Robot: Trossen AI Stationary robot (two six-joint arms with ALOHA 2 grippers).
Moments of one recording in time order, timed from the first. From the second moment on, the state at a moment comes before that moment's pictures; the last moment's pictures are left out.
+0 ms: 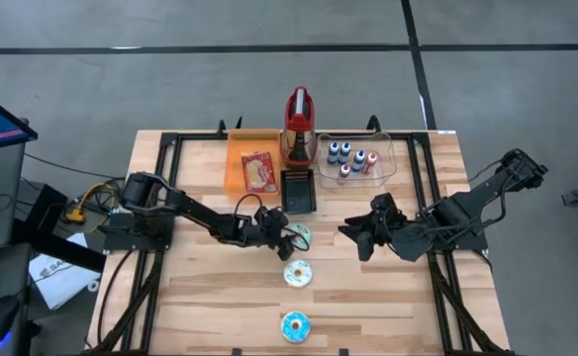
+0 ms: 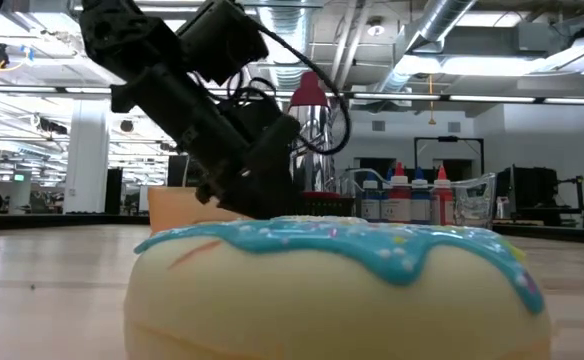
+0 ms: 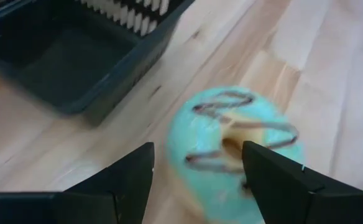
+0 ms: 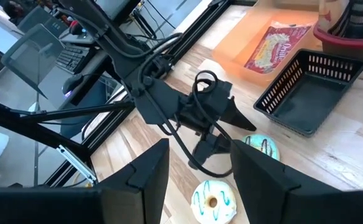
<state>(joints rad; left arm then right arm) -0.17 1.88 0.85 0.29 -0.46 -0.61 0.57 1.20 1.17 -0.64 0.76 1.14</state>
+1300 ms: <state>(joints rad) -0.18 1.64 0.89 0.20 -0.58 -0.40 0.58 1.20 1.17 -0.64 0.78 1.15</state>
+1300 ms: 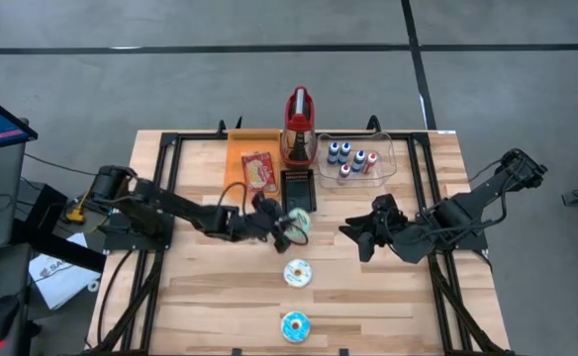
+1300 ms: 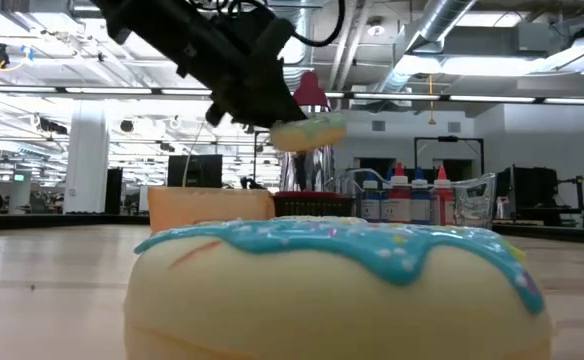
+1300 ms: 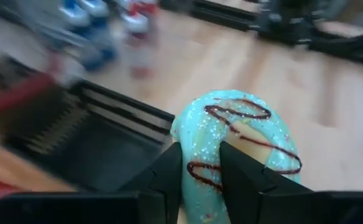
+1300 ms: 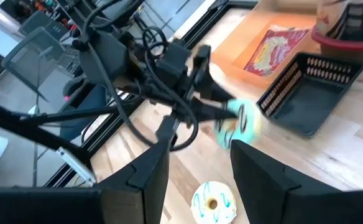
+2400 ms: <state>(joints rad) 0.20 1.82 0.89 0.40 -0.44 0.21 0.57 1.20 1.17 -0.73 0.81 1.28</state>
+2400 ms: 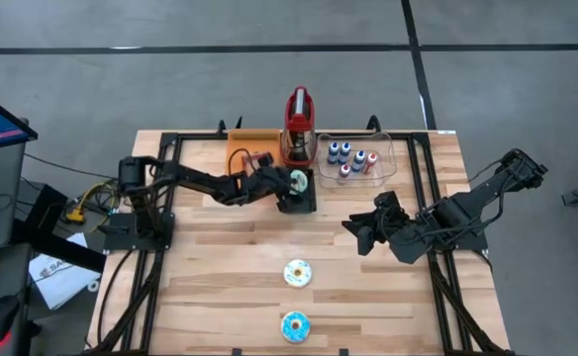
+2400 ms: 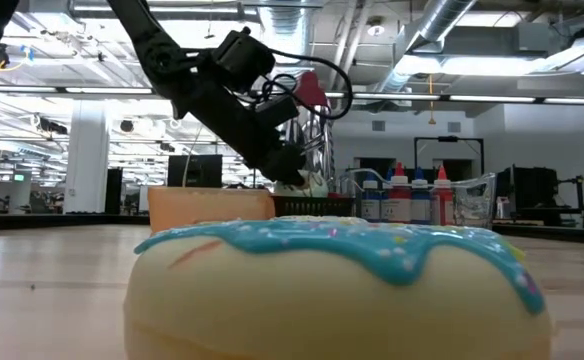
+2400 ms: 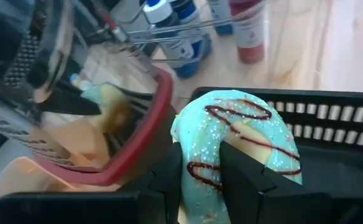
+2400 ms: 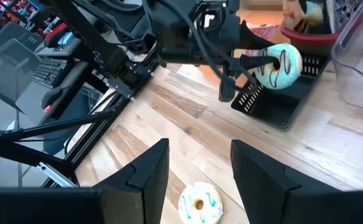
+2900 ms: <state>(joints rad) 0.23 1.82 0.89 0.44 -0.35 0.21 0.56 1.20 1.17 -0.75 0.81 1.28</state>
